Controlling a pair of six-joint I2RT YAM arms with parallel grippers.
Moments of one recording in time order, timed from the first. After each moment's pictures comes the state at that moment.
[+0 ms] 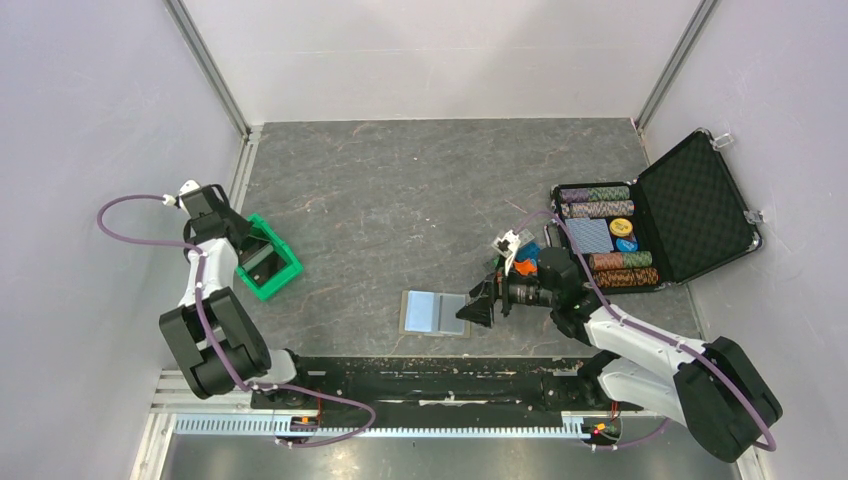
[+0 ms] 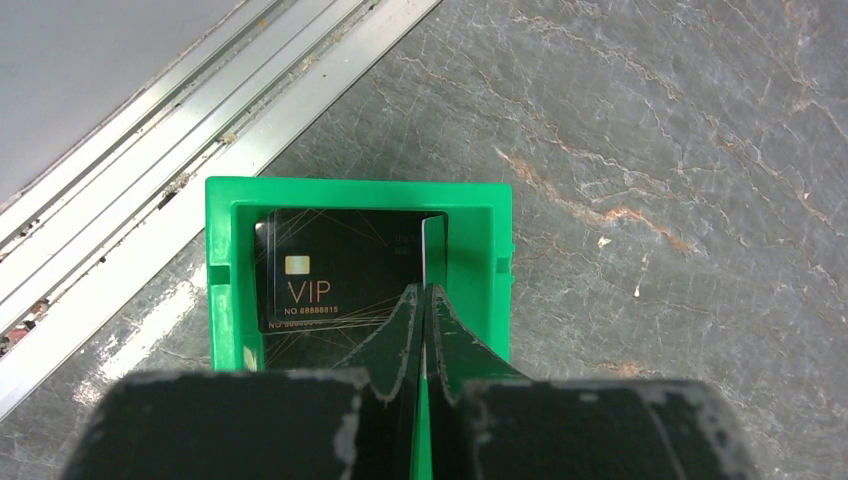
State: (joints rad) left arm 0.46 1.36 0.87 -0.19 -0.03 -0.43; right arm 0.59 1.05 0.31 0.38 -0.71 0.39
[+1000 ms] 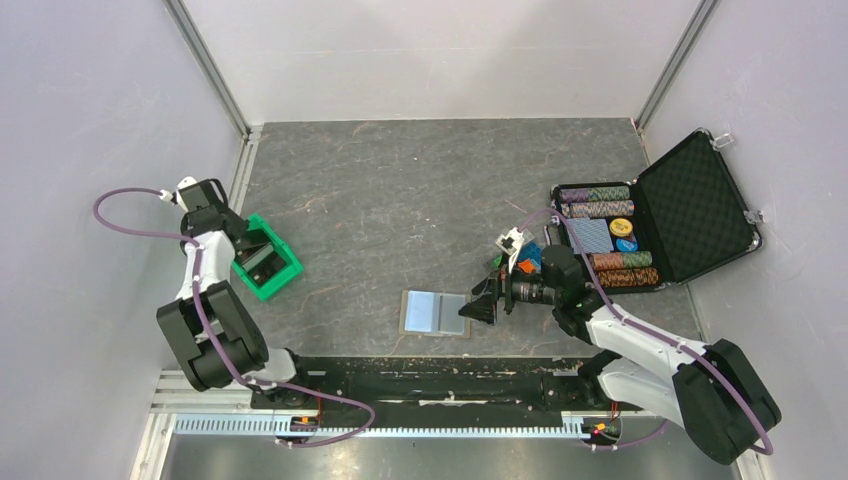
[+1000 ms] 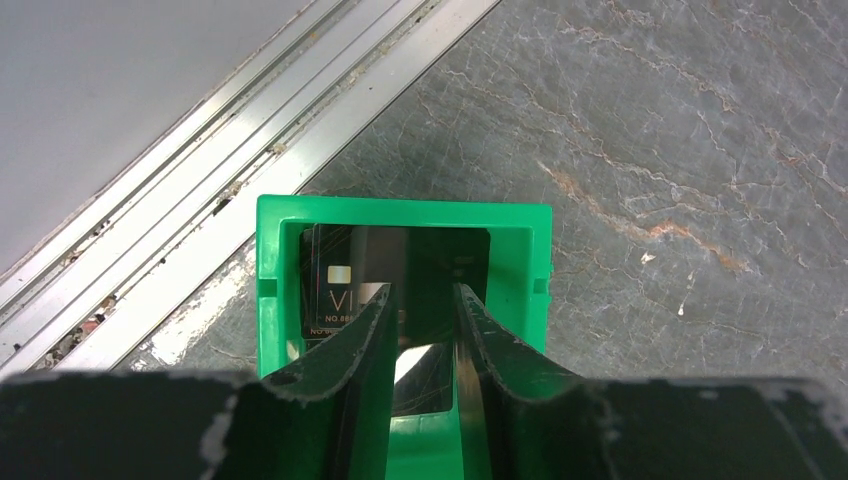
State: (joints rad) left arm 0.46 1.40 0.93 -0.26 -0.10 -0.39; right arm 0.54 1.05 0.31 0.38 -0.74 0.39
